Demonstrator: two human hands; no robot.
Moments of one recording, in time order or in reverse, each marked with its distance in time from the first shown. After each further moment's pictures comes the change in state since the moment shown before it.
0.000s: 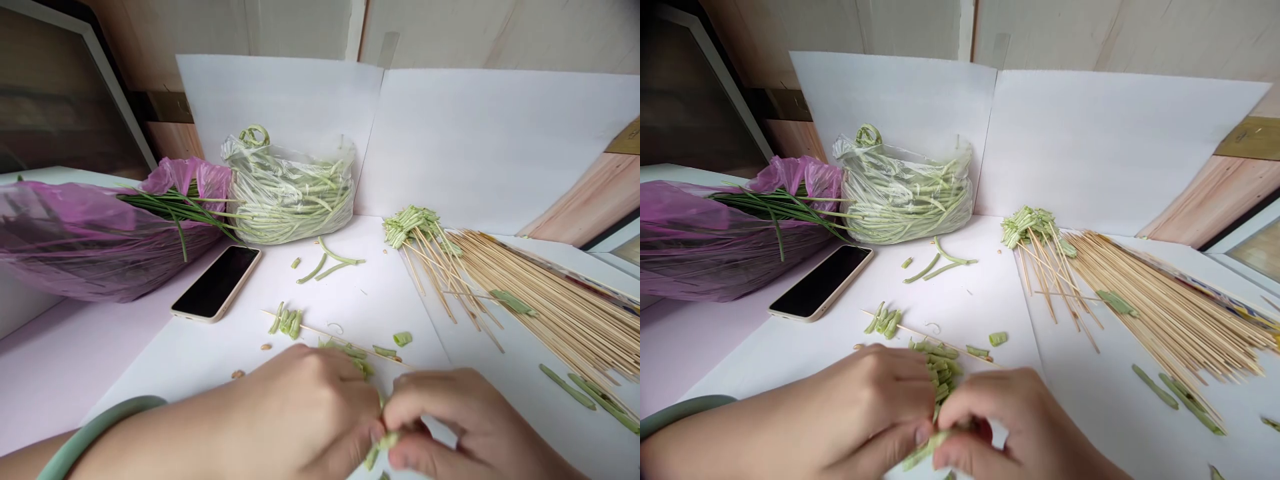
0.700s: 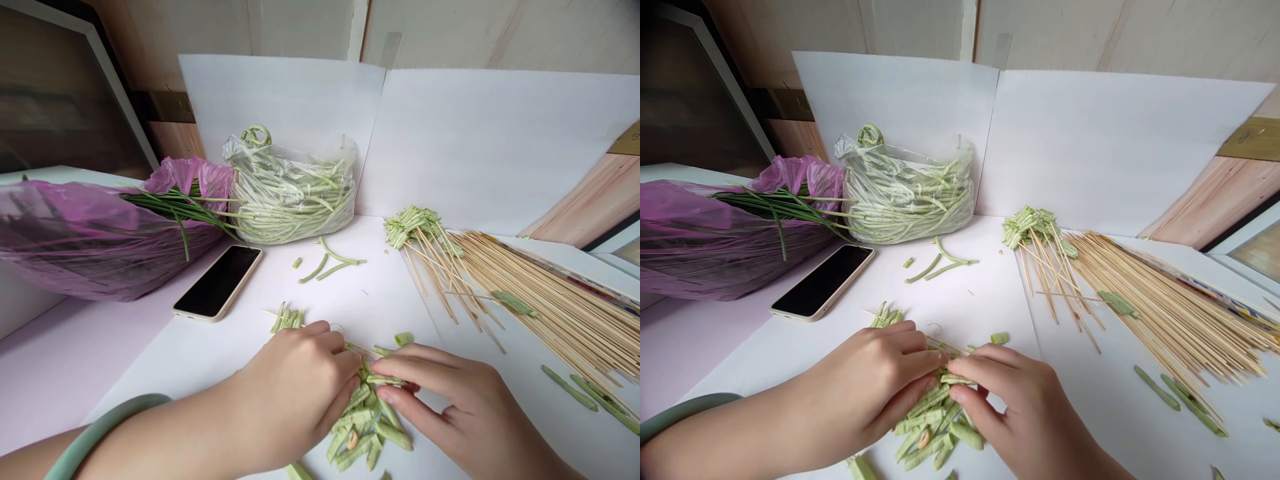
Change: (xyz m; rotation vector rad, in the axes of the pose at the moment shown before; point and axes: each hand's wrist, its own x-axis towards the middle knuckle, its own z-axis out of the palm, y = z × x) left_hand 0.005 -0.009 0.006 0.213 0.041 -0.257; right_hand 0.009 0.010 0.003 -0.262 0.272 -0.140
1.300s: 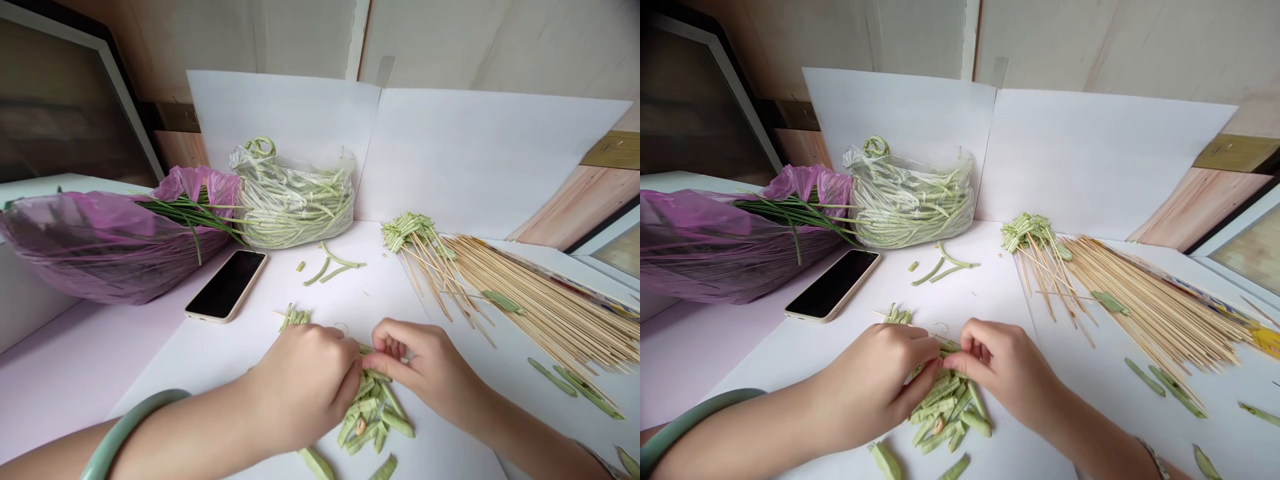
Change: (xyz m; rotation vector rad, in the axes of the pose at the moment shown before) left_hand -0.004 -0.002 0.004 0.062 0.154 -0.060; right_hand 0.017 0.011 0.010 -0.124 -0.148 0.093
